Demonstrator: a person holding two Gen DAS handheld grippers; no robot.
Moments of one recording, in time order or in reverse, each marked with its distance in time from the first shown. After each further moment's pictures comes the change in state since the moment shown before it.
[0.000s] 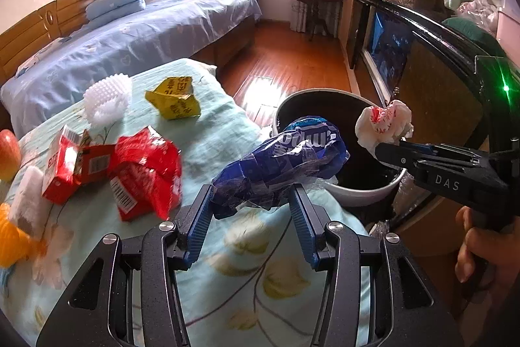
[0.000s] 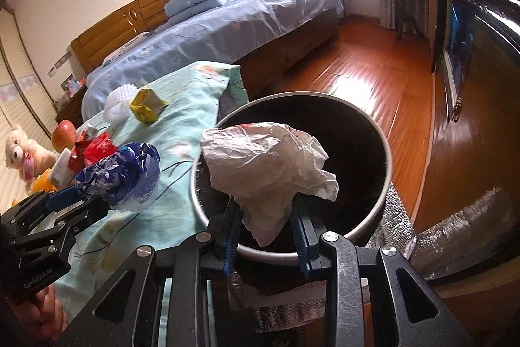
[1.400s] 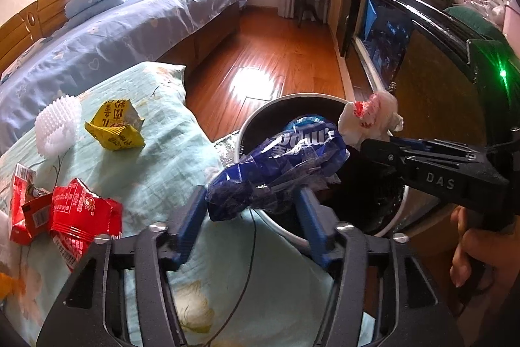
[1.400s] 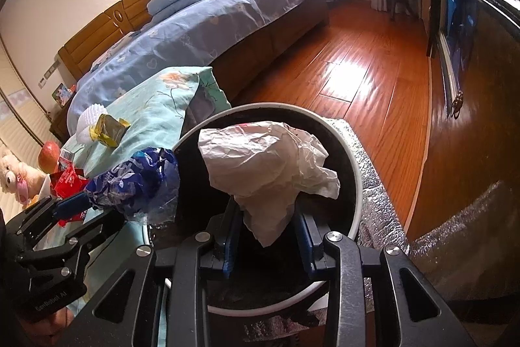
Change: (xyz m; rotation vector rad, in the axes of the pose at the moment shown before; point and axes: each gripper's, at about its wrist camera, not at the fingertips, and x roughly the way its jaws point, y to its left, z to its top) left arm 0.054 -0.039 0.043 0.031 0.069 -0.034; right arm 0.030 -0.043 0.037 0.056 0.058 0.007
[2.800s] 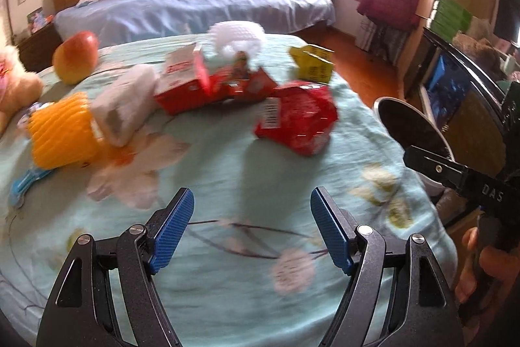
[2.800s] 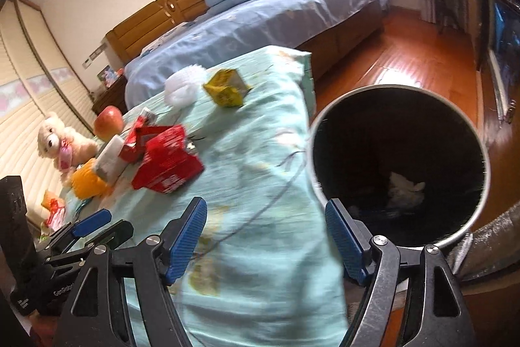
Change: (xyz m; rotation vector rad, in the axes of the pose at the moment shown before) left arm -0.093 0.146 -0.128 -0.352 -0.050 0.168; right arm -0.010 0.133 -0.053 -0.107 -0.005 0.196
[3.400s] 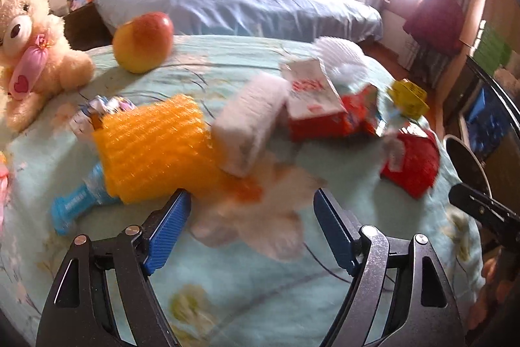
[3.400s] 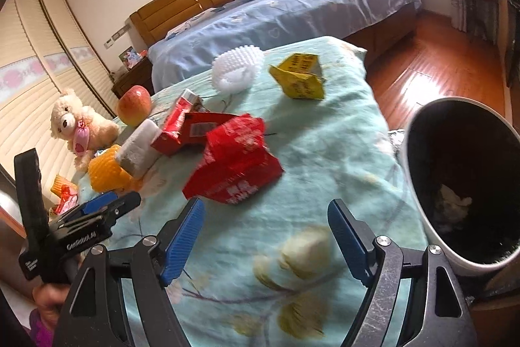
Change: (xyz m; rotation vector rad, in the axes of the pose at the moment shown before) left arm 0.015 0.097 0.024 -0.128 -0.002 0.126; right arm 0.039 0.065 0.009 -0.078 0.031 0.079
